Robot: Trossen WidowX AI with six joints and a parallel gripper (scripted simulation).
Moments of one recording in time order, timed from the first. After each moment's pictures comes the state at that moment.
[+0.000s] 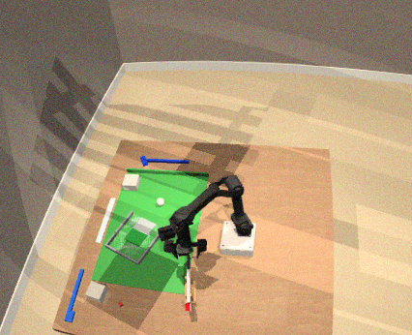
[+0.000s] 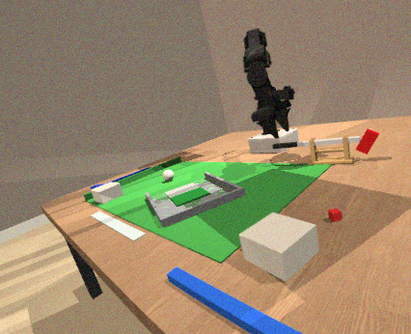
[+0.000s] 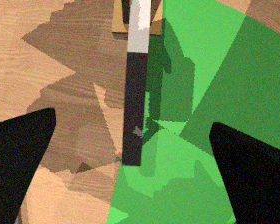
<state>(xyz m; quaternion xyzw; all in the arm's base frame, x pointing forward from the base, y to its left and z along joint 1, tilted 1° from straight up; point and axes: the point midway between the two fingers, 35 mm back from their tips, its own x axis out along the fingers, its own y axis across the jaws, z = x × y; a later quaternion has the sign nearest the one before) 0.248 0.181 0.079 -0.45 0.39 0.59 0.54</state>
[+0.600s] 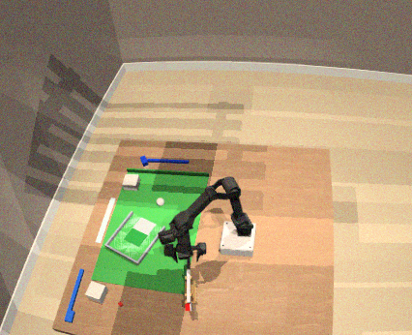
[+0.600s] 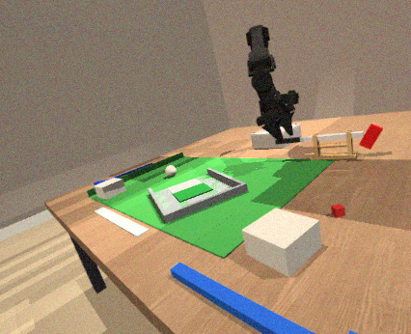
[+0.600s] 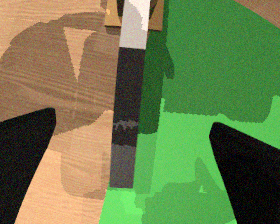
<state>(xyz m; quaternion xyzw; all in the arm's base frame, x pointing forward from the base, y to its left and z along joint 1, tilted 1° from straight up) 0.253 0.185 0.050 -0.46 0.38 0.60 0.53</state>
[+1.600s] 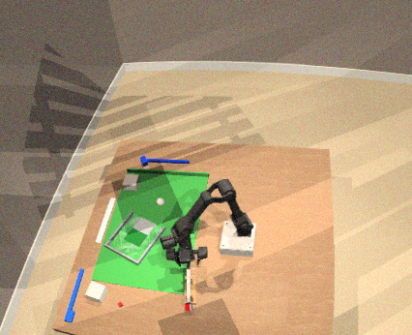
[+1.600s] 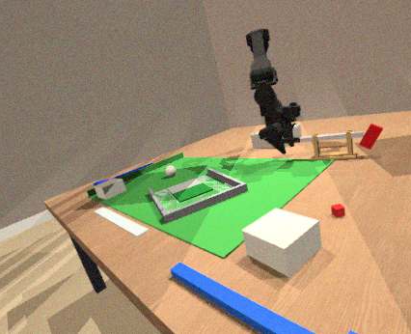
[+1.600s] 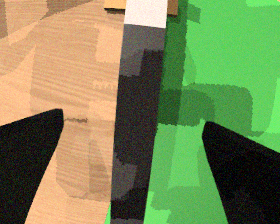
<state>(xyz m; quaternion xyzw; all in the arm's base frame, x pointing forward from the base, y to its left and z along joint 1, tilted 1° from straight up) 0.251 0.184 0.012 -0.46 0.38 0.60 0.53</state>
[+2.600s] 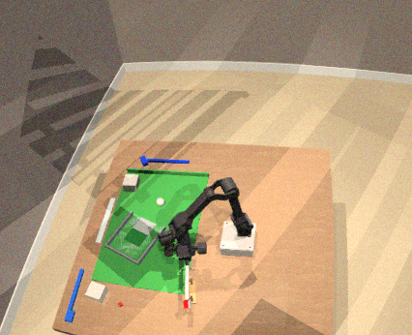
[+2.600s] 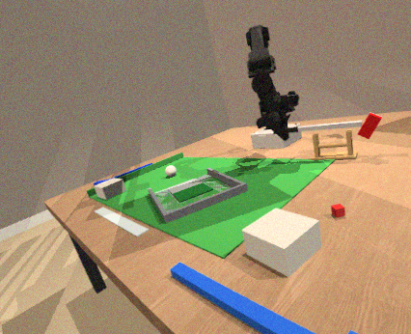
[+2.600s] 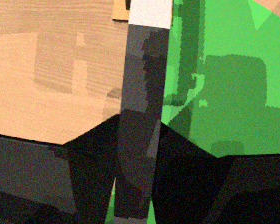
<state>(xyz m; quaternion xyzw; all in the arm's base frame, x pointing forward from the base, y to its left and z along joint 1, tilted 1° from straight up) 0.251 0.182 0.048 -0.46 0.40 0.60 0.52</state>
